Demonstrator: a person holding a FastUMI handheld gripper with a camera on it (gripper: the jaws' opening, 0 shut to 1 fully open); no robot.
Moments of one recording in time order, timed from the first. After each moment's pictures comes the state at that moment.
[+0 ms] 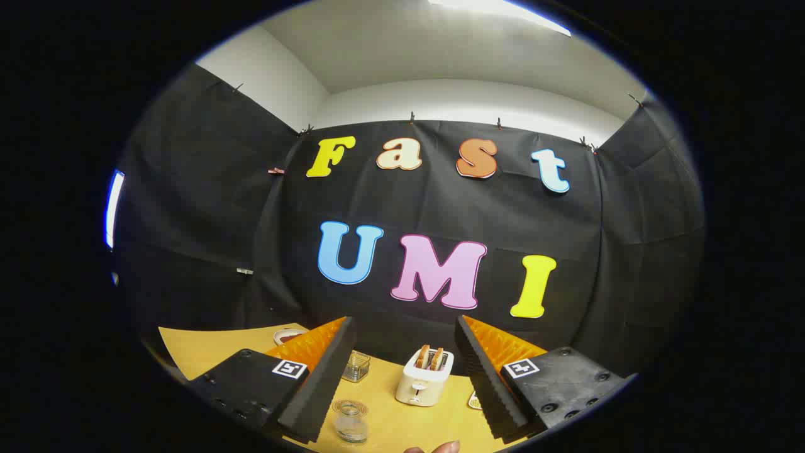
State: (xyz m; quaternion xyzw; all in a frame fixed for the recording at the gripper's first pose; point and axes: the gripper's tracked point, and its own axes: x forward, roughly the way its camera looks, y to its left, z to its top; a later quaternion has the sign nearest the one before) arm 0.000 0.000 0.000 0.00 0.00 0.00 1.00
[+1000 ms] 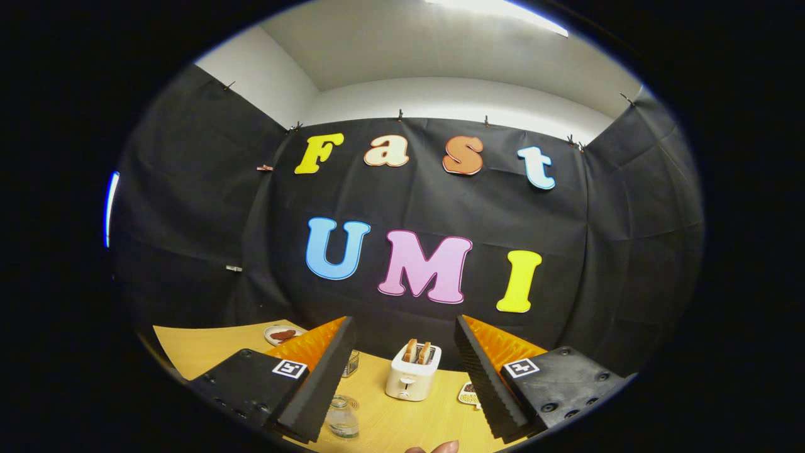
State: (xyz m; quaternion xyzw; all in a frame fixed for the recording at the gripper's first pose) arm -0.015 -0.010 -0.006 0.00 0.00 -0.02 1.00
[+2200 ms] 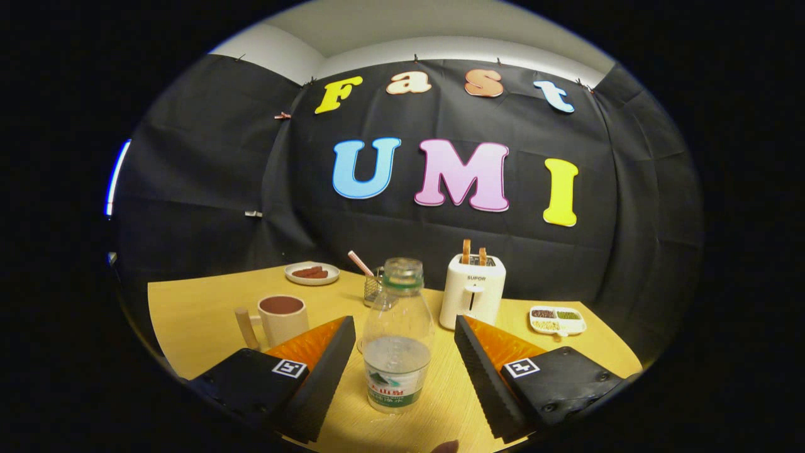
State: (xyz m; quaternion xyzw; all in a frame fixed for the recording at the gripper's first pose) arm -0.004 0.089 -0.284 0.03 0.12 0.01 0.99
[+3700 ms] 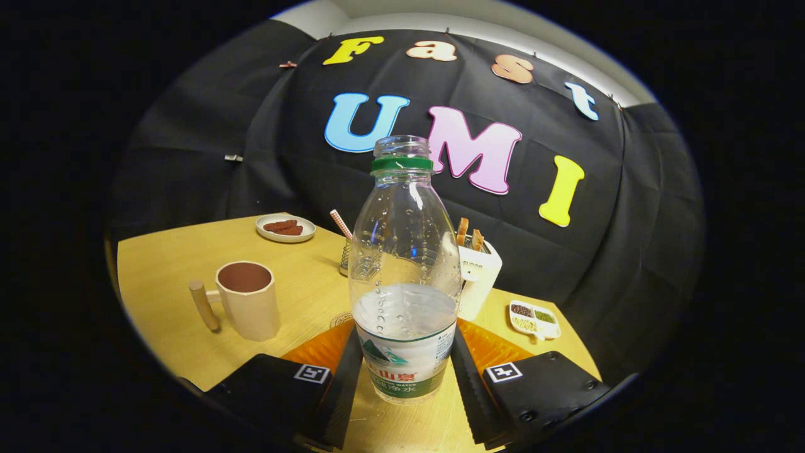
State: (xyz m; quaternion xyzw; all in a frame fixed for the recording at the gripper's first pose) arm 0.036 0.090 -0.287 -0.10 0.21 -0.02 0.97
